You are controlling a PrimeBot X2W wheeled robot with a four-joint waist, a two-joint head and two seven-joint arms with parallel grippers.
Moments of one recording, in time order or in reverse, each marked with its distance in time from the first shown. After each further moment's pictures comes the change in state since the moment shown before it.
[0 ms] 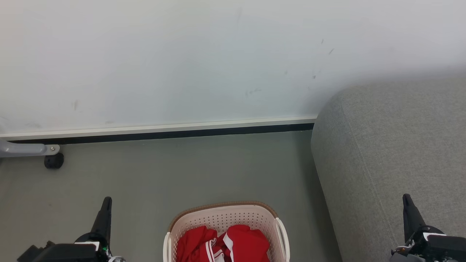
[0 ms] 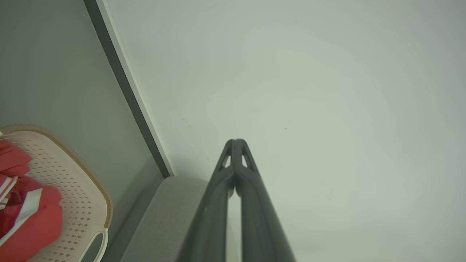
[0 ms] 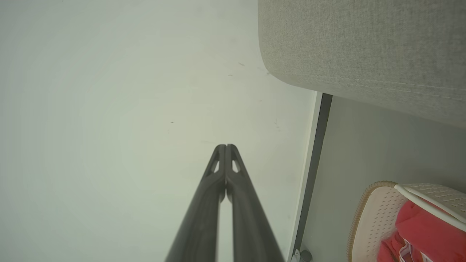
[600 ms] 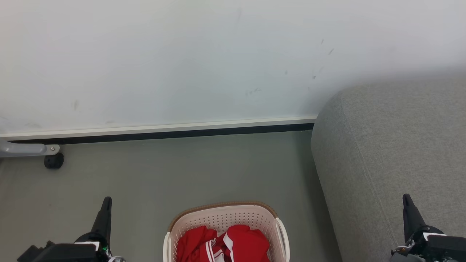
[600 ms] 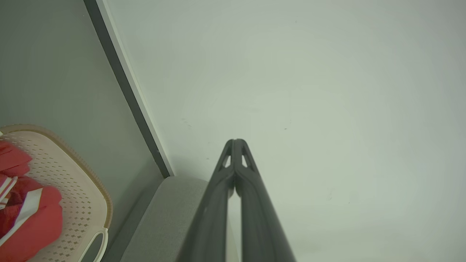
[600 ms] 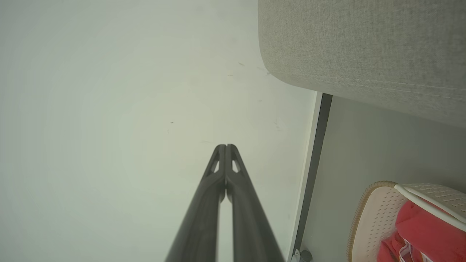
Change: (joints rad) left arm 0.000 0.000 0.000 0.000 0.000 0.000 0.000; right arm 0.000 0.000 0.000 0.000 0.000 0.000 0.000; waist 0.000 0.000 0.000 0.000
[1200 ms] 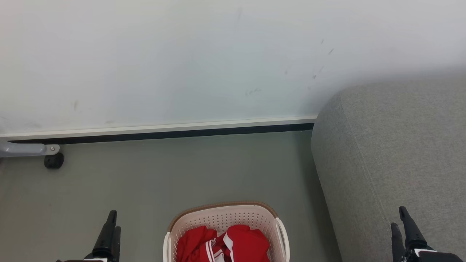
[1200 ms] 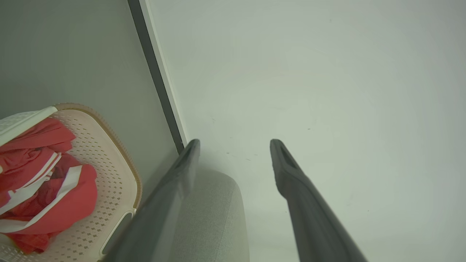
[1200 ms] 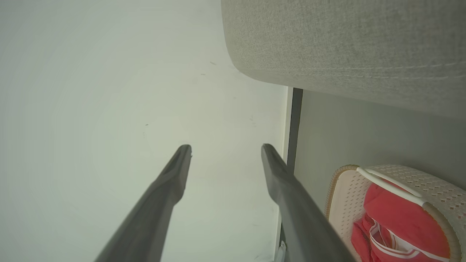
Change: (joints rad) left arm 0.050 -0.013 -0.012 0.054 0.000 0.003 -0.011; right arm 0.044 0.020 0.012 0.053 0.002 -0.003 -0.009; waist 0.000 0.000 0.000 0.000
